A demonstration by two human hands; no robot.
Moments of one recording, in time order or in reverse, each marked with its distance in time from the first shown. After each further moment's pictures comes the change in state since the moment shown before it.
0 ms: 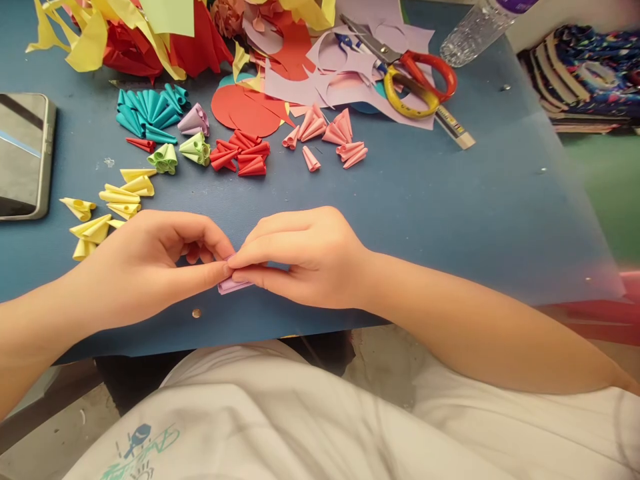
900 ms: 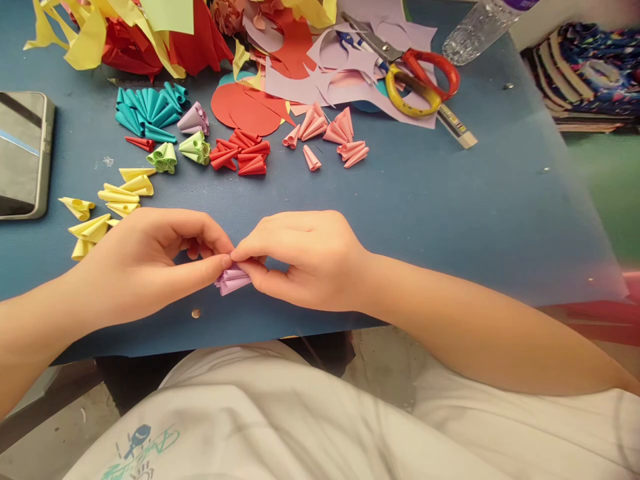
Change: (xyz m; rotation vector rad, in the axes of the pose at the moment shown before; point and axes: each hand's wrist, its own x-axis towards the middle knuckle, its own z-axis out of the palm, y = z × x) left_hand 0.003 -0.004 -0.001 0.043 0.039 0.093; right_hand -0.002 -0.003 0.002 -0.146 0.007 0.007
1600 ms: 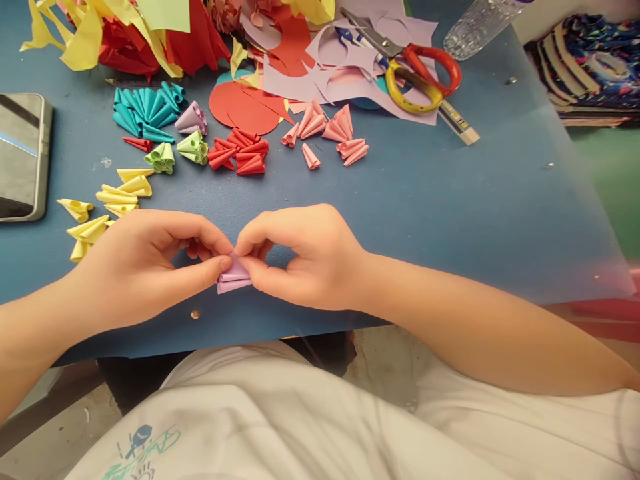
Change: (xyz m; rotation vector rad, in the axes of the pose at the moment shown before) left_hand 0.001 -0.007 -0.002 0.152 0.021 0.112; right_hand 0.002 -0.002 0.002 0.170 0.019 0.163
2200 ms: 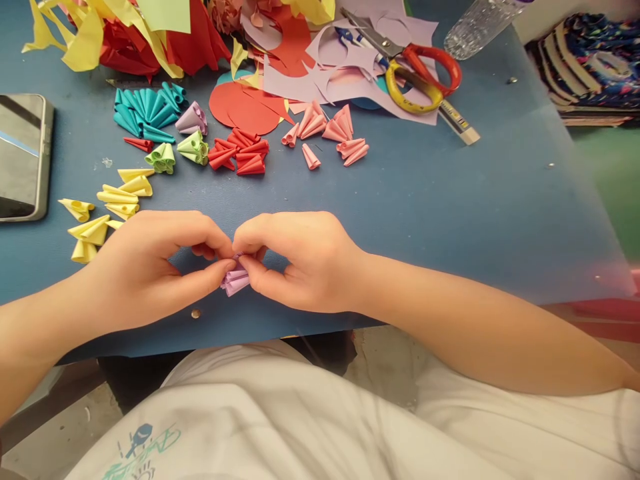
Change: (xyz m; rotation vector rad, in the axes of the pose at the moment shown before) left_hand 0.002 -0.002 -0.003 0.300 0.015 0.249; right_hand -0.003 -0.002 -0.001 -0.163 -0.057 -0.039
